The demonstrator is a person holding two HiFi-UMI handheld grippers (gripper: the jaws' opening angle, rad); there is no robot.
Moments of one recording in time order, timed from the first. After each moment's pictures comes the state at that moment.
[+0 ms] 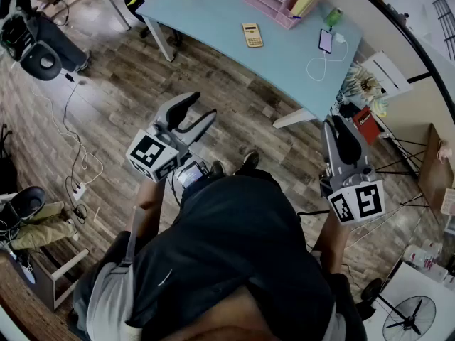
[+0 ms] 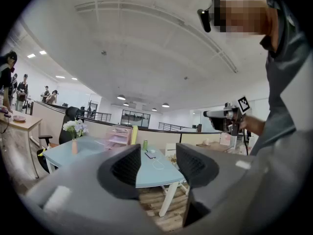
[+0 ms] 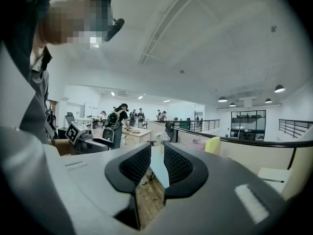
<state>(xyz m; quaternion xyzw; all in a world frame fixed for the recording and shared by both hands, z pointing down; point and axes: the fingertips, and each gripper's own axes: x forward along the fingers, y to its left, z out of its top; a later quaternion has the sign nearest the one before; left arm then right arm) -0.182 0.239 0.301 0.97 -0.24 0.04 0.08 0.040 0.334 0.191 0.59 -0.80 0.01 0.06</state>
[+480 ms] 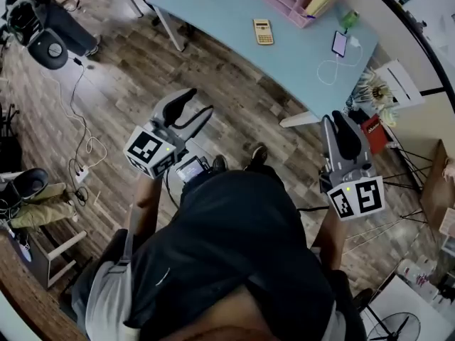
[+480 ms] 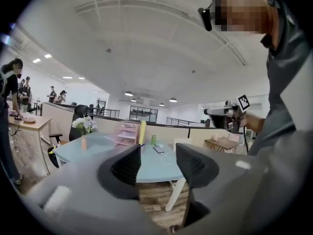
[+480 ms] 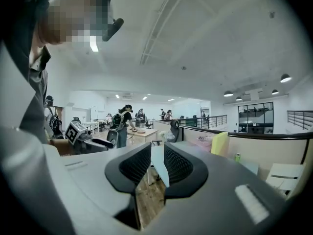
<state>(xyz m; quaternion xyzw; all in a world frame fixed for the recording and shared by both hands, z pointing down) -0.176 0.216 0.319 0.96 -0.27 0.05 0.07 0.063 0.290 0.212 0.56 -0.83 0.03 0.05</state>
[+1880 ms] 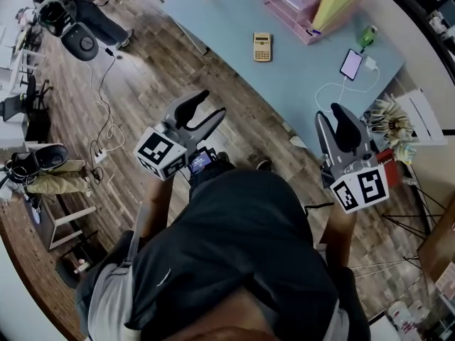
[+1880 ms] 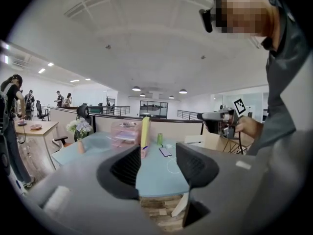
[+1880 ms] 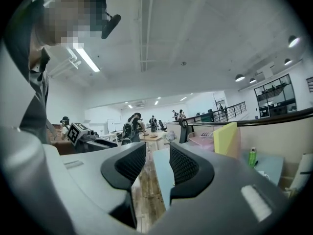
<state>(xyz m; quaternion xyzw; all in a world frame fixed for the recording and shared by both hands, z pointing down) -0.013 0.158 0.308 0.93 -0.34 0.11 0.07 0.216 0.177 0.249 0.46 -0.89 0.08 -0.01</state>
